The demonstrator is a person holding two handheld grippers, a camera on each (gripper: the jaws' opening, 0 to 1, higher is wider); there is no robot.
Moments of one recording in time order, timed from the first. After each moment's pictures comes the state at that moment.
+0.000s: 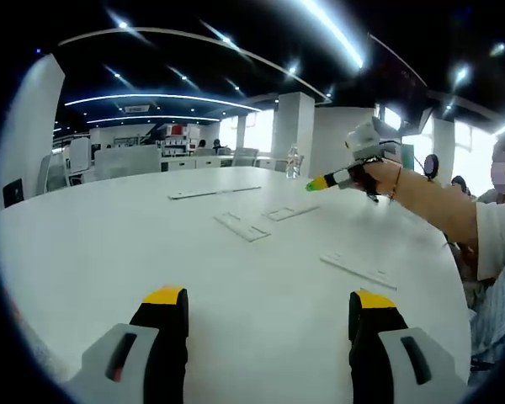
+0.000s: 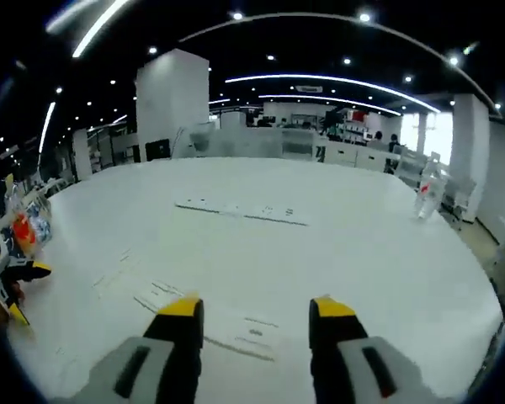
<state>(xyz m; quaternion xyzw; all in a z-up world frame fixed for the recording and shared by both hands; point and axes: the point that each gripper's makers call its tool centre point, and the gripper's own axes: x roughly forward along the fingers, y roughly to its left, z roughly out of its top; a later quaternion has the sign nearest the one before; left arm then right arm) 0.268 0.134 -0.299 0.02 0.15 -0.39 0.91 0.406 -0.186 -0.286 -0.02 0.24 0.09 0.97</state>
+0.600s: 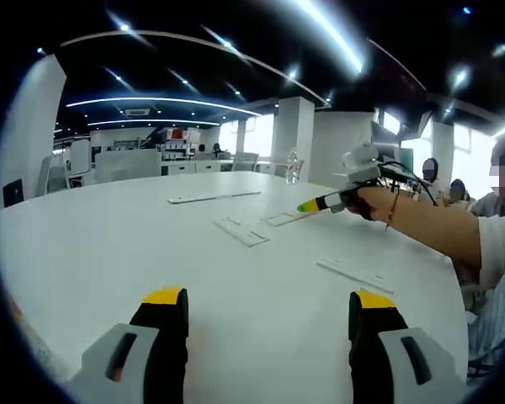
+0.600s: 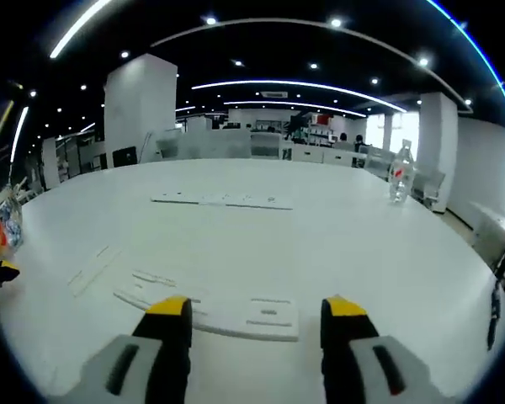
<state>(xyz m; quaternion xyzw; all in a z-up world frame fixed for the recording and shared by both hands) 0.264 0.136 -0.294 0.01 0.14 -0.40 0.91 0.394 -0.168 -0.314 -0.02 0.24 0.03 0.97</state>
